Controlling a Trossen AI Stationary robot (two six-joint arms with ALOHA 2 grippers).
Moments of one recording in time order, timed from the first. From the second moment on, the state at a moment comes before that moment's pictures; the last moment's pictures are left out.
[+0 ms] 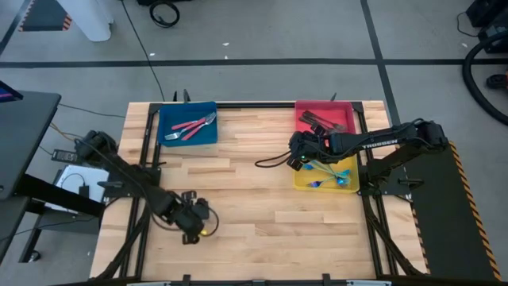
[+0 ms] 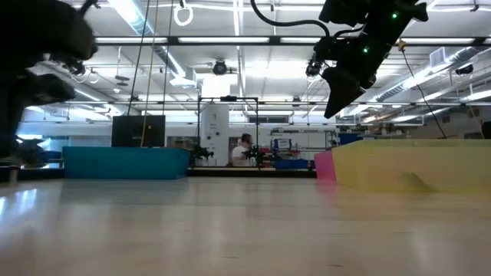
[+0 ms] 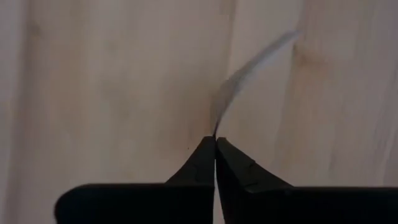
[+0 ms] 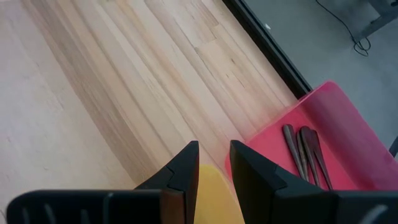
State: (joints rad) left arm -0.67 1.49 0.82 -0.60 -0.16 -0.80; right arm -0.03 1.35 0.90 -0.59 0.63 0.35
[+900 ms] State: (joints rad) left arm 0.08 1.17 0.85 -0.85 -0.20 -0.05; right arm -0.02 1.35 0.90 -0.58 0.62 0.35
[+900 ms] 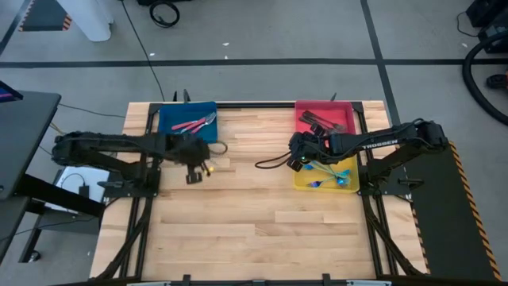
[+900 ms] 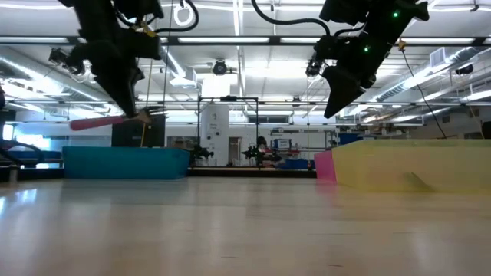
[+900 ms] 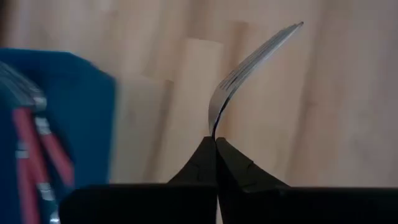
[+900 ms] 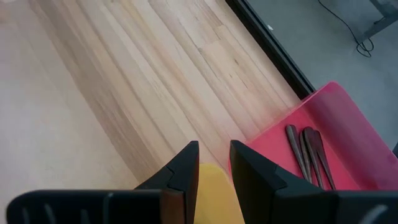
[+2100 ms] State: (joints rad) left arm 0.82 1.42 0.90 -0.60 -0.17 0.21; right arm -0.18 1.35 0.90 -0.54 0.47 0.07
